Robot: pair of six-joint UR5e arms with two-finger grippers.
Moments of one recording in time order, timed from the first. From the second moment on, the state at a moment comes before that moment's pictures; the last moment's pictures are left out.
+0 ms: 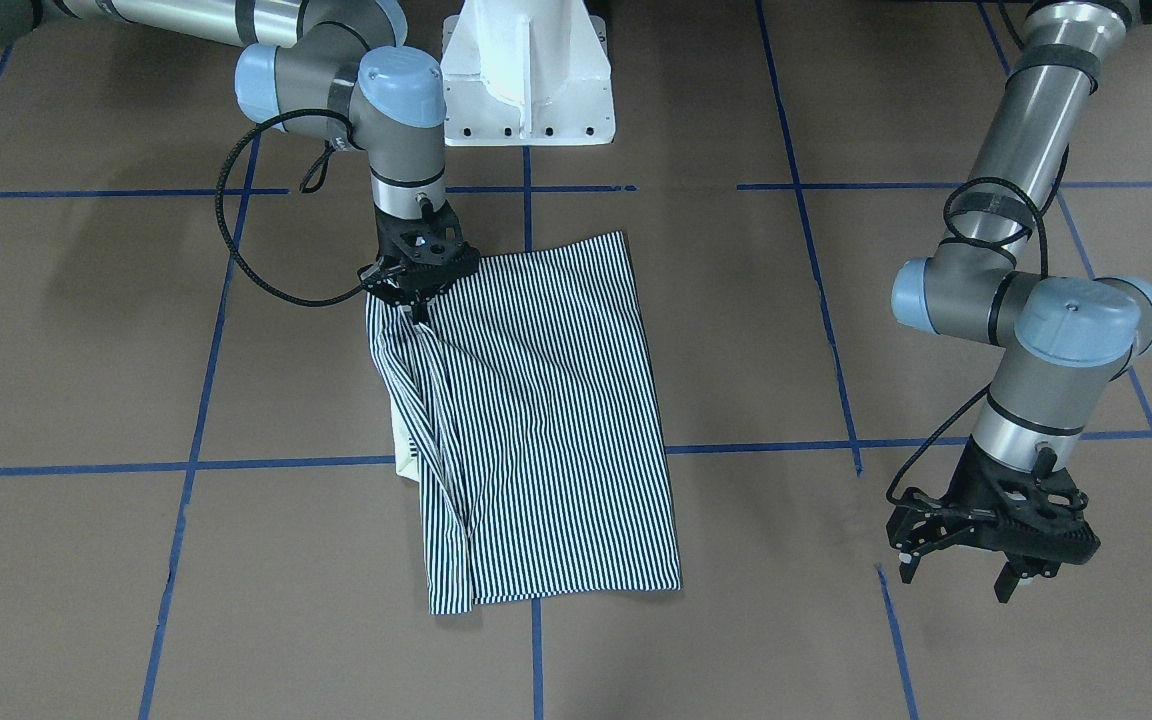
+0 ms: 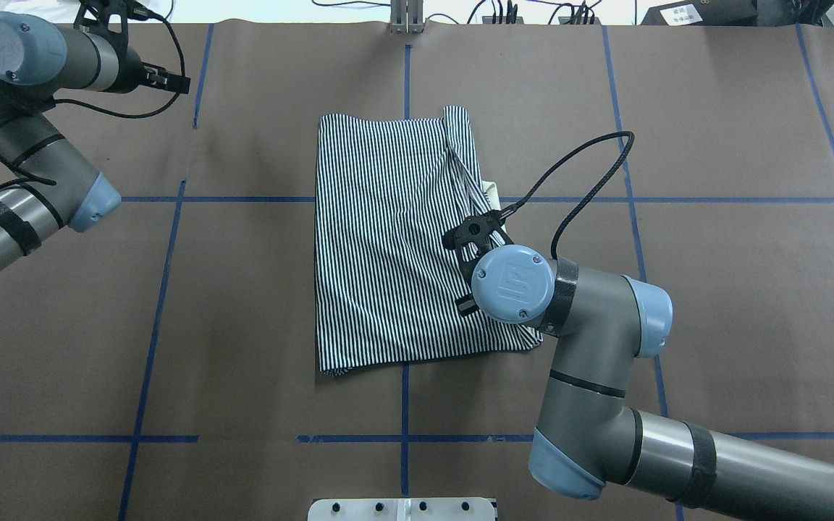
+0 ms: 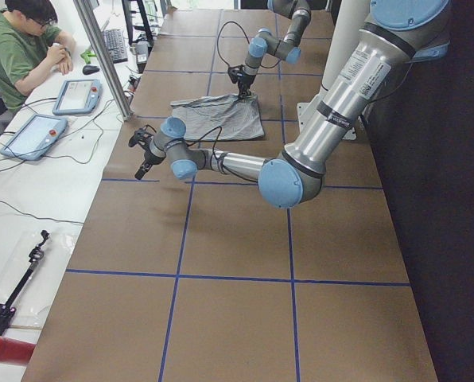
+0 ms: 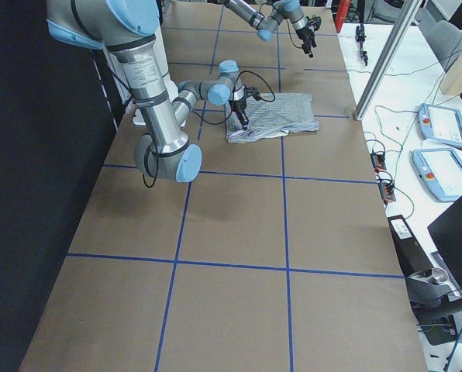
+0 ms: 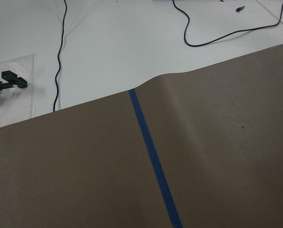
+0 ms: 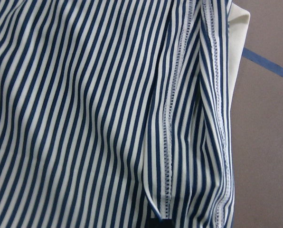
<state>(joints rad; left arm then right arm) -0.99 -2.16 -1.08 -2.49 -1.76 -0.65 0.40 -1.03 1.73 -1.56 1.55 0.86</state>
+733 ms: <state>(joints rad) -0.99 -2.16 -1.08 -2.49 -1.76 -0.65 0.40 -1.19 1.85 -1.56 1.52 0.87</state>
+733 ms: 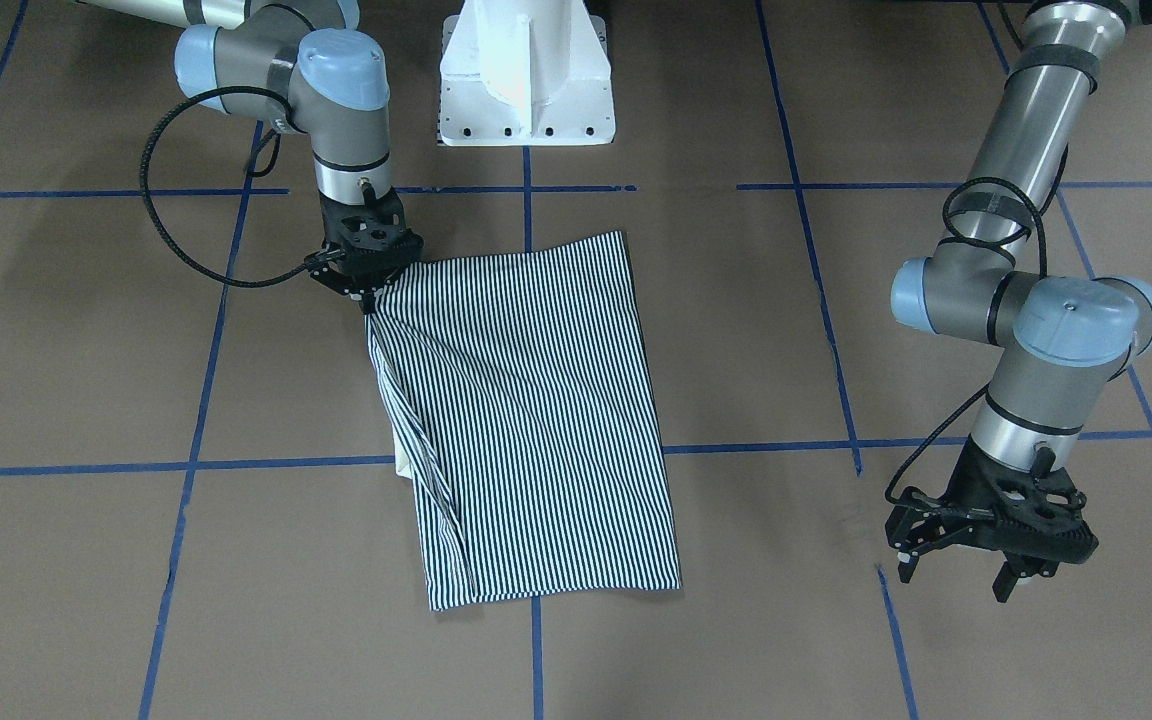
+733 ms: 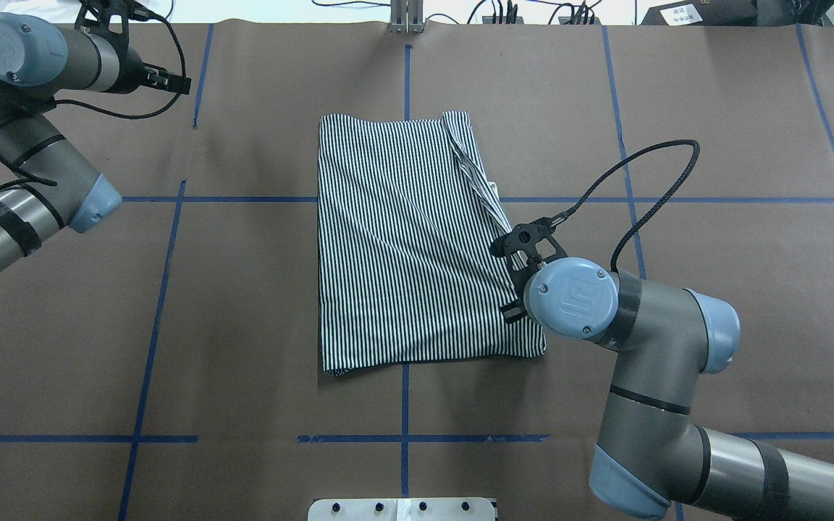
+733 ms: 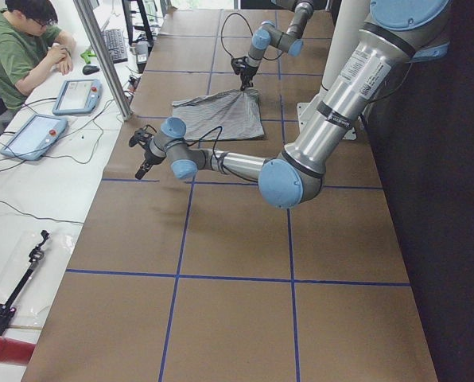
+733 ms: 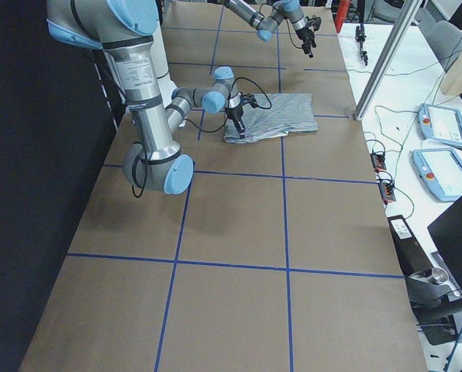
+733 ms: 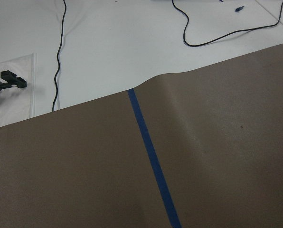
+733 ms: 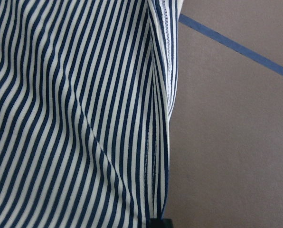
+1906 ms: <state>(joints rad) -0.98 -2.16 -1.09 -2.50 -1.77 -0.67 0.53 -0.93 1.62 -1.56 1.56 0.87</state>
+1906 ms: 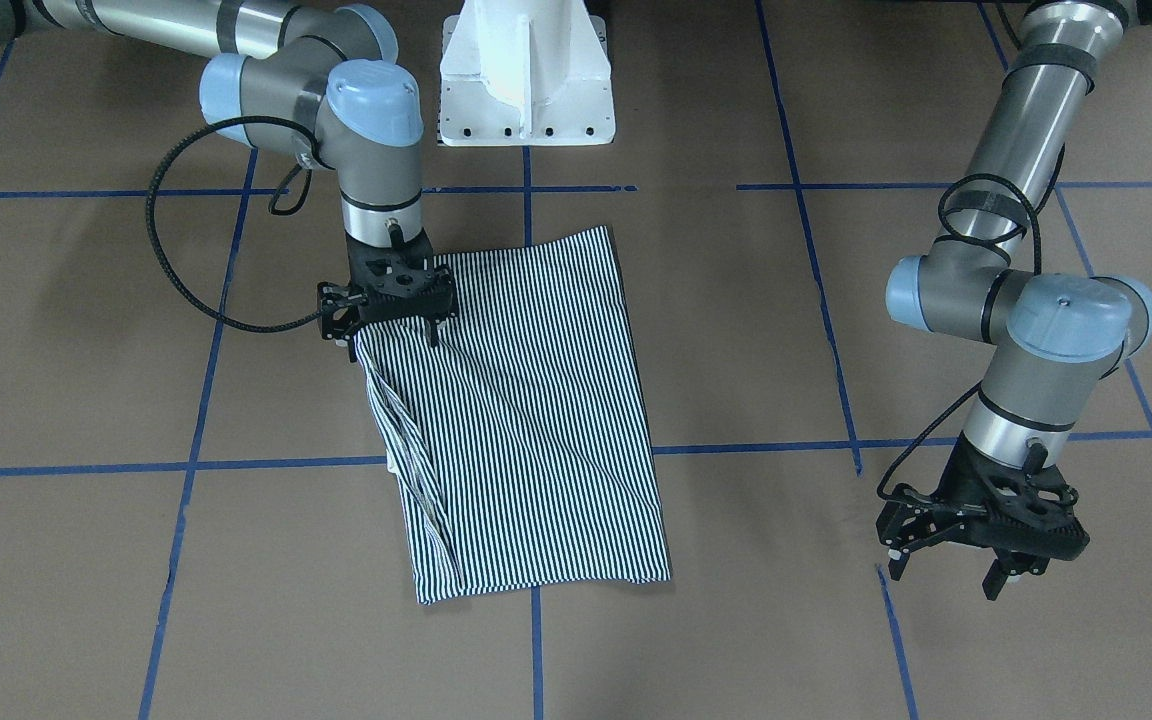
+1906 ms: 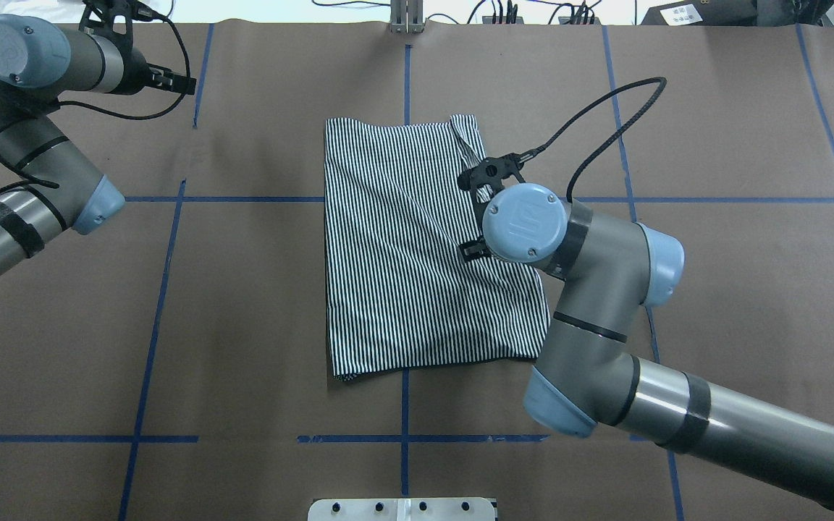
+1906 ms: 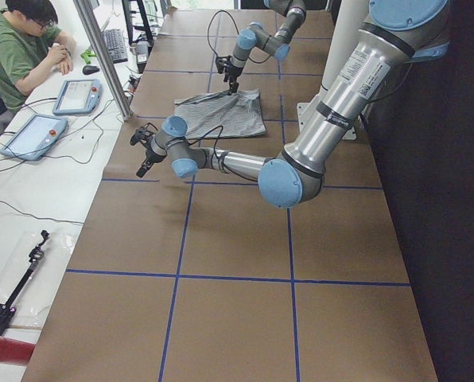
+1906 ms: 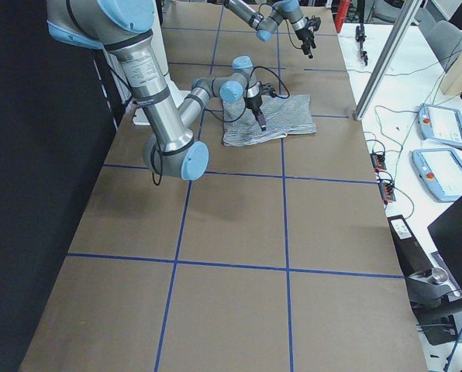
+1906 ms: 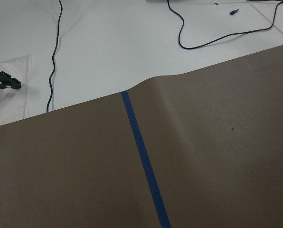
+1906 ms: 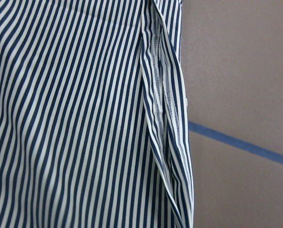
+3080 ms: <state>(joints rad) -0.98 -2.16 -1.10 -2.50 -1.81 -0.67 0.62 -0.87 1.43 -1.57 1.59 0.73</state>
